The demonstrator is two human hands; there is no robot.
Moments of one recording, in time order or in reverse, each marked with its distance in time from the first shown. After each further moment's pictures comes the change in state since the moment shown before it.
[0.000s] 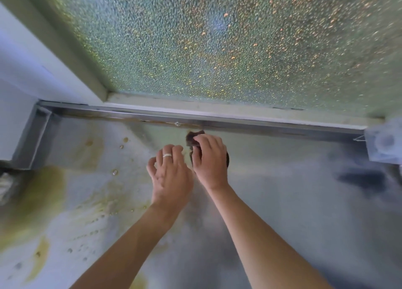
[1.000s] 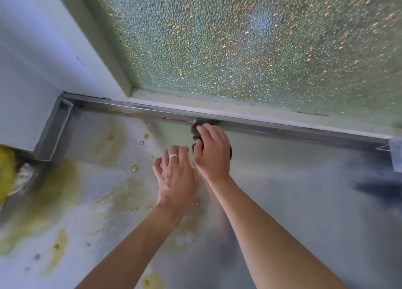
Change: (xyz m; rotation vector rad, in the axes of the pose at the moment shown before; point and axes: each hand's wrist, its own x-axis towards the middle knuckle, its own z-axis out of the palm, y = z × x) left_hand 0.000 -0.039 -0.003 -0.023 -0.048 -0.057; right_hand 0.022 -0.034 0.035 0.026 -0.113 0.007
